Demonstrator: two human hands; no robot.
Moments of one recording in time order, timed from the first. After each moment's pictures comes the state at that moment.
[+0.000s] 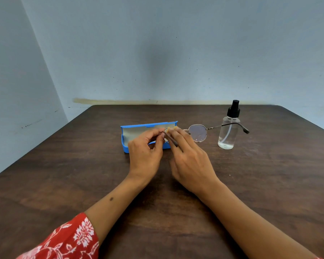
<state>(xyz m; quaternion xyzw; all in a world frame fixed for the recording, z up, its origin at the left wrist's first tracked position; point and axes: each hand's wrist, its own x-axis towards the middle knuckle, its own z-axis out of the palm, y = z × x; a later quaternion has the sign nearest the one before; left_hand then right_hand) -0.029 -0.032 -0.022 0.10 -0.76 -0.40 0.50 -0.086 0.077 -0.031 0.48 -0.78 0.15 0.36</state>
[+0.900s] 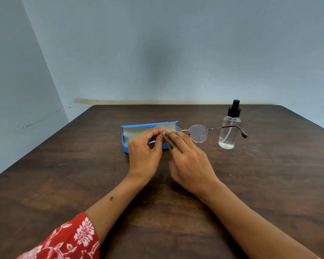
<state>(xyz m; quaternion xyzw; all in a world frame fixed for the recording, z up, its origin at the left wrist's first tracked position) -0.028 -0.034 -0.022 0.10 -0.76 -0.40 0.51 -0.081 0.078 -0.029 0.50 -0.77 0.18 0.36</state>
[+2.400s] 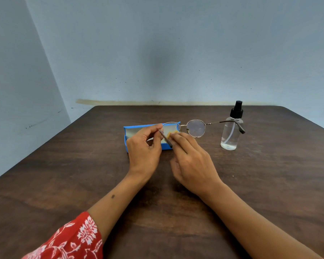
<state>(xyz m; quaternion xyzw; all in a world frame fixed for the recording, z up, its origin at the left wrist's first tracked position) -0.030 -0.040 -0.018 0.13 -0.74 -0.40 0.52 -0.081 0.081 -0.028 0.51 -0.76 0.22 0.34</state>
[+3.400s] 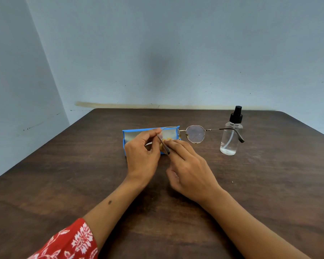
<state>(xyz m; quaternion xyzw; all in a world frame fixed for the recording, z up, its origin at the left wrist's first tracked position) -0.030 -0.041 -0.019 0.13 -0.74 -0.39 0.53 -0.082 0.079 -0.032 0.54 -0.73 0.25 0.33</state>
